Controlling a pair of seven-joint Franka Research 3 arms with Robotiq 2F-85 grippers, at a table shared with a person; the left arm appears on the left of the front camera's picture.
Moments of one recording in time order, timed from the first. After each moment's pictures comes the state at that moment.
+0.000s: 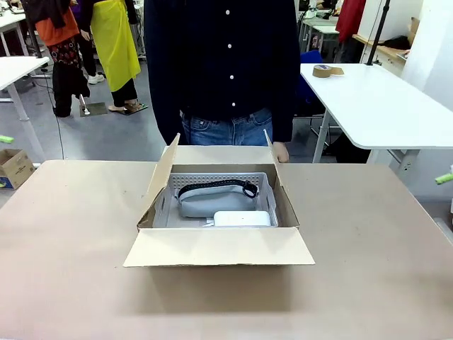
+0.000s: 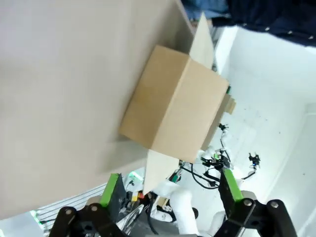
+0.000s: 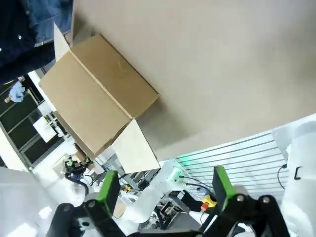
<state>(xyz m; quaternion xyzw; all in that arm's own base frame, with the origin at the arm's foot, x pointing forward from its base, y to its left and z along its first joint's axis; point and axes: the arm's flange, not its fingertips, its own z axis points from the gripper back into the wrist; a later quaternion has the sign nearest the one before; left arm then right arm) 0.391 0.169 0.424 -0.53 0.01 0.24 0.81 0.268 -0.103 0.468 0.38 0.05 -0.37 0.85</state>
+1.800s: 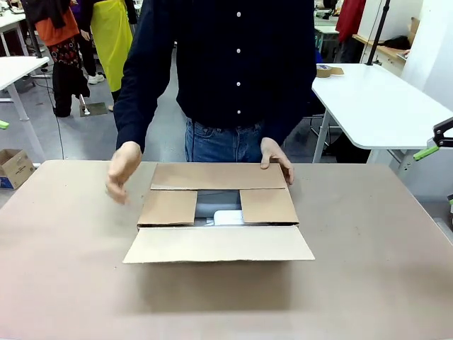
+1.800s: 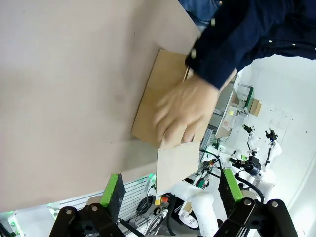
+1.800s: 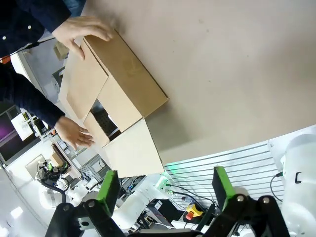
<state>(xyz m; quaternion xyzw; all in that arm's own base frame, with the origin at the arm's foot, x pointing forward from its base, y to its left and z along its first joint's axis) 0.391 0.159 0.479 -0.48 -0.02 0.21 0.85 0.295 -0.056 0.515 0.33 0.02 -0.32 0.89</state>
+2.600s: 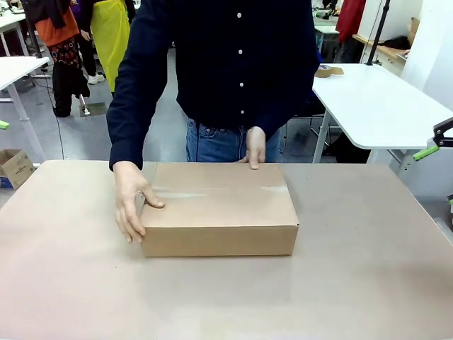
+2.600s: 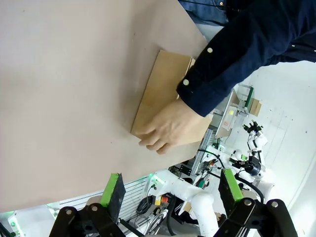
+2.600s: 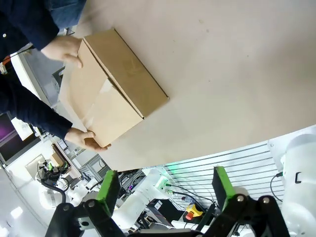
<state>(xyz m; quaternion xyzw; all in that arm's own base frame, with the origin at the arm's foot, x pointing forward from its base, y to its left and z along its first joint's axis) 0.391 0.159 0.479 -0.48 -0.02 0.21 0.85 0.295 -0.056 0.515 0.33 0.02 -0.32 0.89</state>
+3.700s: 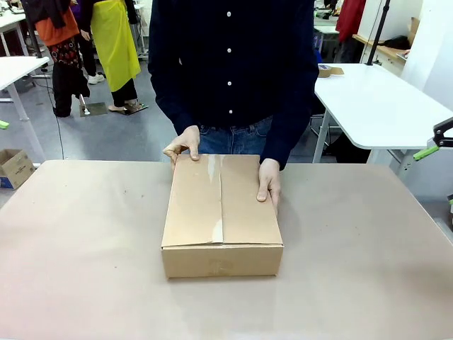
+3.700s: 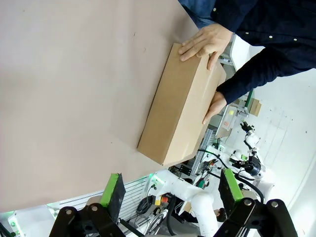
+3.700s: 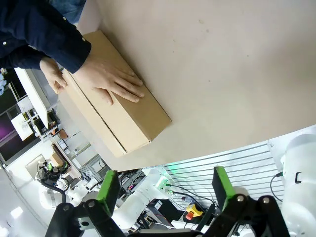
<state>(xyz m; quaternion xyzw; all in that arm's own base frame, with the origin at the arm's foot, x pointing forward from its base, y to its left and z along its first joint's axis) 0.391 0.159 0.479 -0.48 -0.02 0.21 0.85 0.295 -0.056 0.515 0.33 0.02 -0.32 0.89</state>
